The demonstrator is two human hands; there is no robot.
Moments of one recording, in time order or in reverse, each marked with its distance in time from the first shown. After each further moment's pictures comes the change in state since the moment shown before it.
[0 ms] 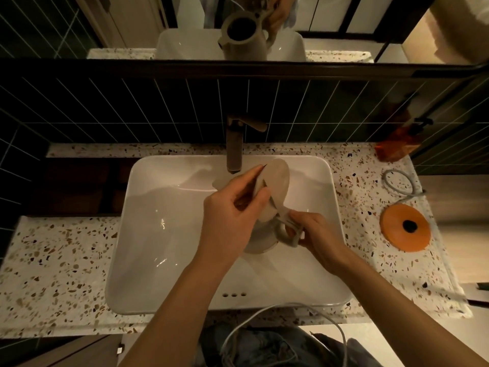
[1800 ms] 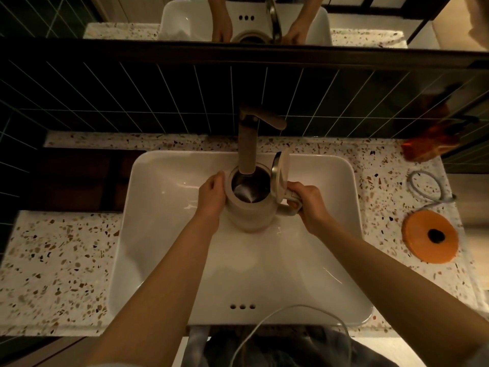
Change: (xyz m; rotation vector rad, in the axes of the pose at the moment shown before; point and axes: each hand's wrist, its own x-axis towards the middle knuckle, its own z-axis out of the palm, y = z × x) left_hand 0.099 -0.154 -0.010 -0.160 0.199 -0.702; right_hand 0.138 0.044 0.002 0.160 0.191 0.091
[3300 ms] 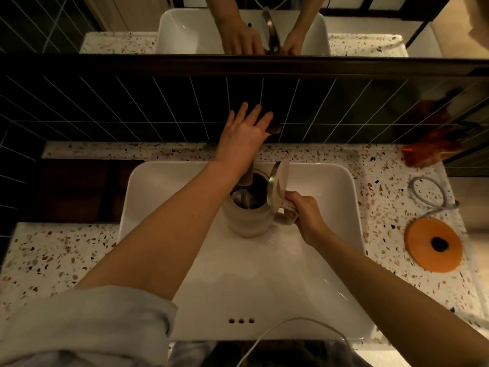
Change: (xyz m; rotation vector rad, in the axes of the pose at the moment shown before) left_hand 0.036 0.114 0.061 1.359 -0.012 1.038; right_hand 0.005 0.005 0.003 0.059 0.012 0.016
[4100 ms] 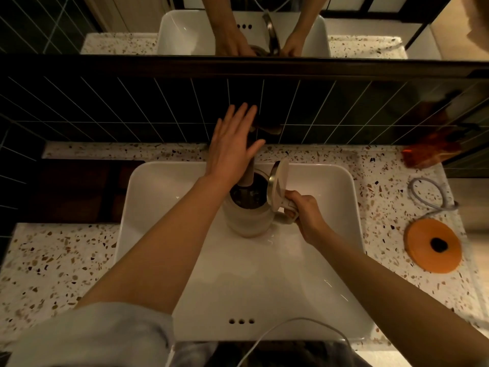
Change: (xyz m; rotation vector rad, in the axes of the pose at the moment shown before) left_hand -0.026 -0.014 0.010 -0.330 0.156 -0.122; right_hand 0.004 -0.001 0.000 -0.014 -0.005 0.016
